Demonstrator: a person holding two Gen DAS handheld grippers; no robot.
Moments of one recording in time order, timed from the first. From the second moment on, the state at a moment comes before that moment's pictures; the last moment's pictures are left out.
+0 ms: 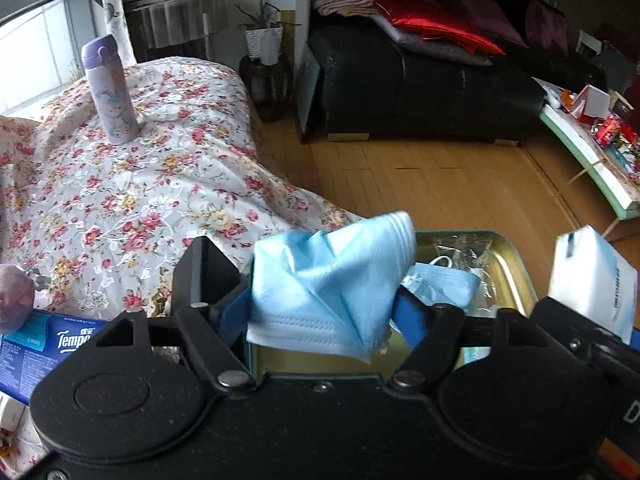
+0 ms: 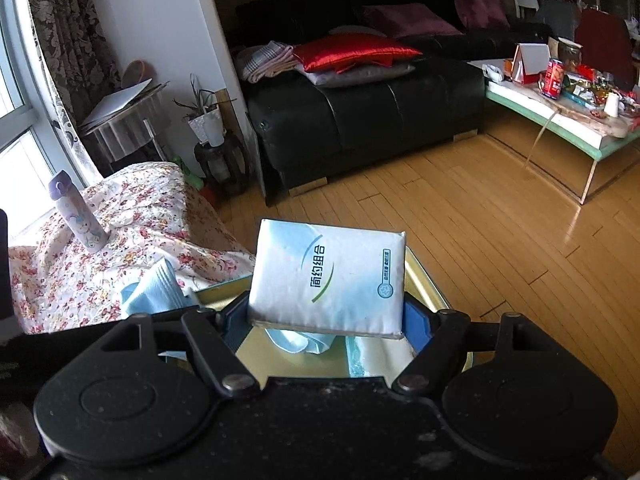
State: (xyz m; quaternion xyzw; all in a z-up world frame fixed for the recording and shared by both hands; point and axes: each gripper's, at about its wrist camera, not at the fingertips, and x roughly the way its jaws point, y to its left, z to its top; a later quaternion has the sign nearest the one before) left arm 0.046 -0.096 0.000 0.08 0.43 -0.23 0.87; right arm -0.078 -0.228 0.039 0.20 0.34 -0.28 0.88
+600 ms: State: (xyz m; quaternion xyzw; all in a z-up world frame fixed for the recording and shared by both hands) left arm 0.056 -0.075 0.013 0.06 0.41 -0.20 0.89; right arm -0.062 -0.213 0.029 0.16 0.38 -0.28 0.87
